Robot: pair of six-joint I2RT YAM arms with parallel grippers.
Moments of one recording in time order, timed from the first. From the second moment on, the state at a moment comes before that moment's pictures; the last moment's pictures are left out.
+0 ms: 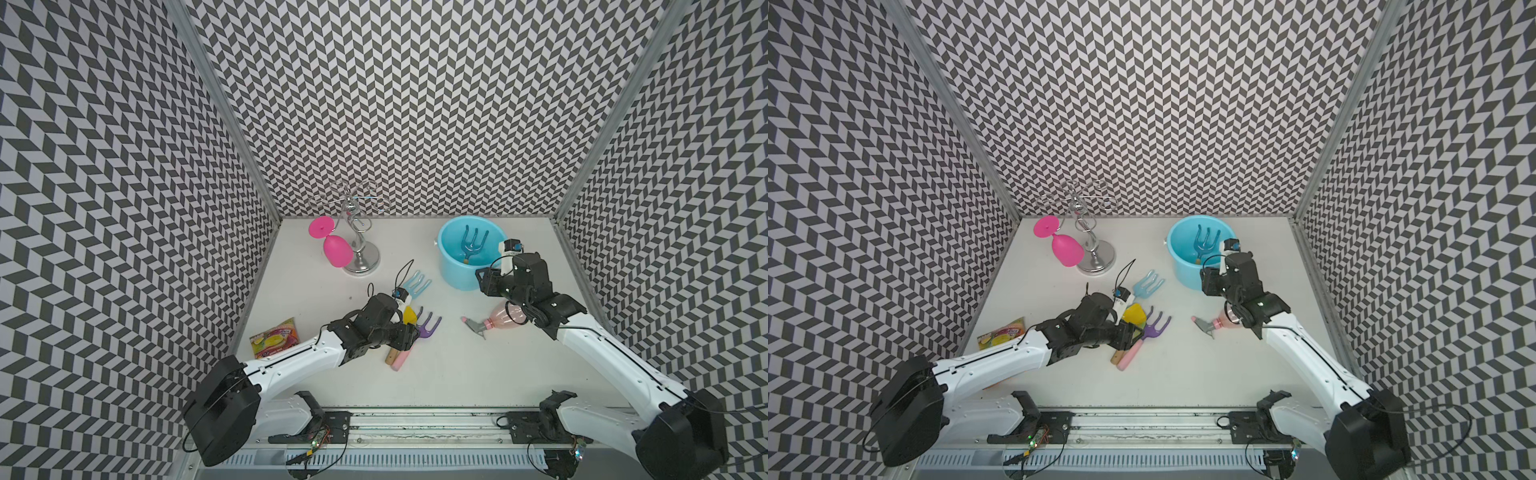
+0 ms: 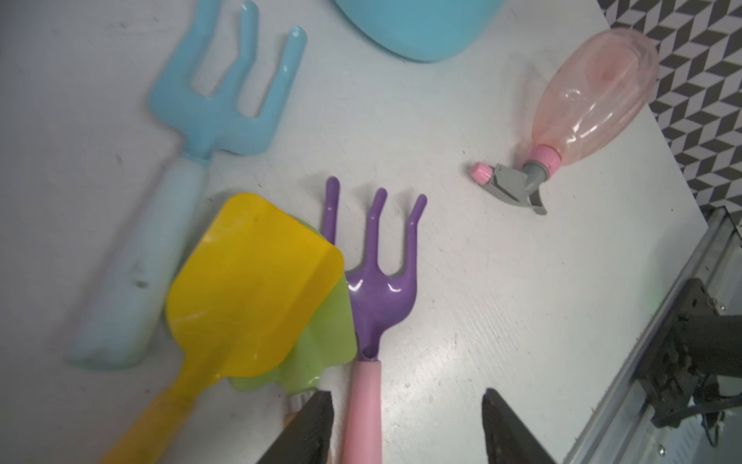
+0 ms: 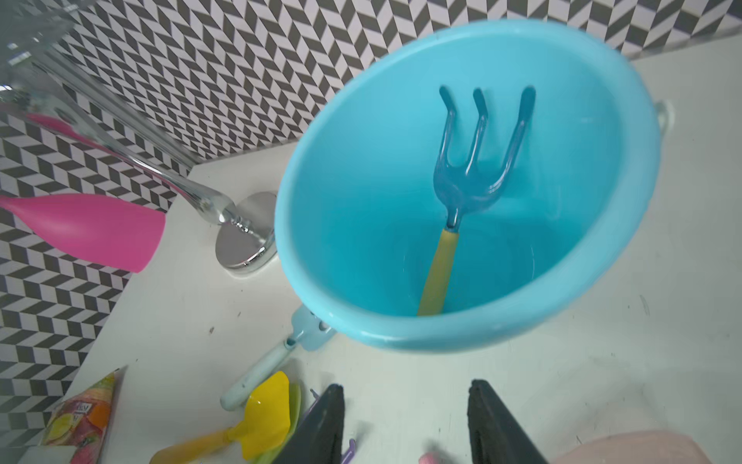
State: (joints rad) left arm -0.83 1.25 0.66 -0.21 0.16 -0.41; right arm 0.38 1.12 0.81 -0.27 -0.02 0.43
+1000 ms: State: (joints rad) left arm -0.99 1.52 0.71 -0.26 -0.07 -0.51; right arm 0.40 1.06 0.67 -0.29 -0.11 0.46
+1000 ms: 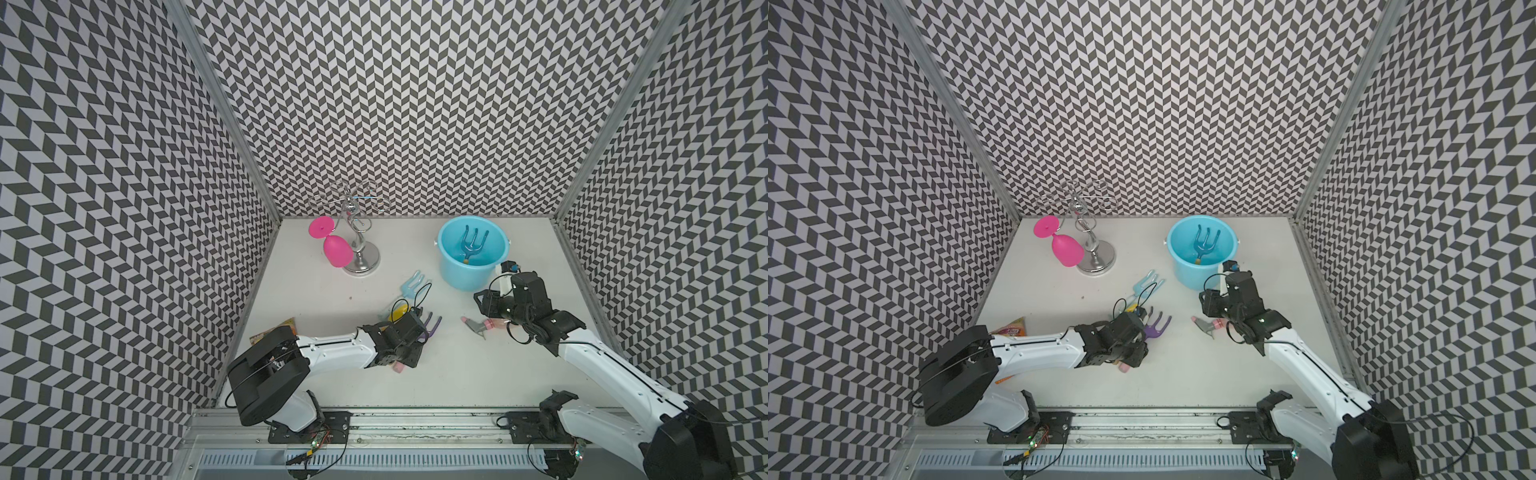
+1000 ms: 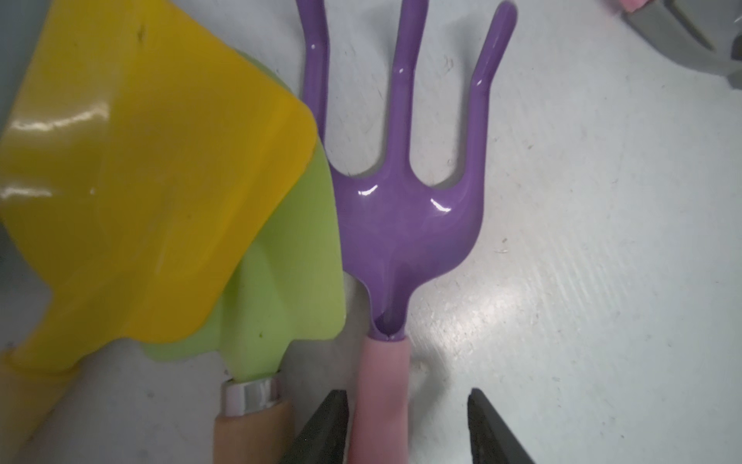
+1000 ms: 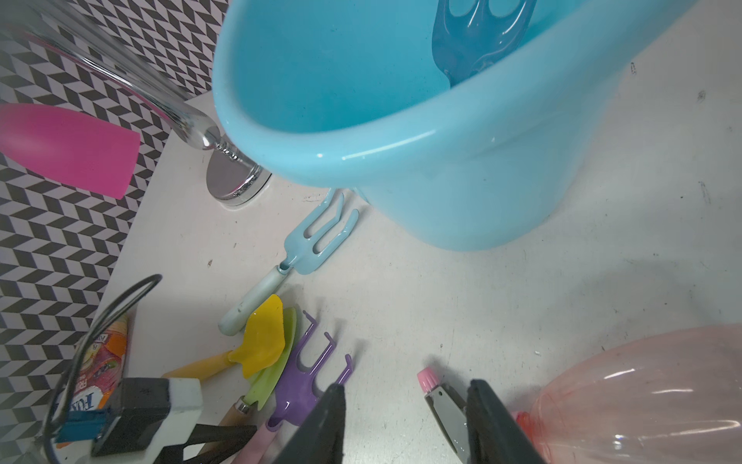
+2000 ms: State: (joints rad) left arm -1.06 1.37 0.84 -0.28 -0.20 -0.44; right arm 0.40 0.97 0.72 -0.26 -0.28 0.47
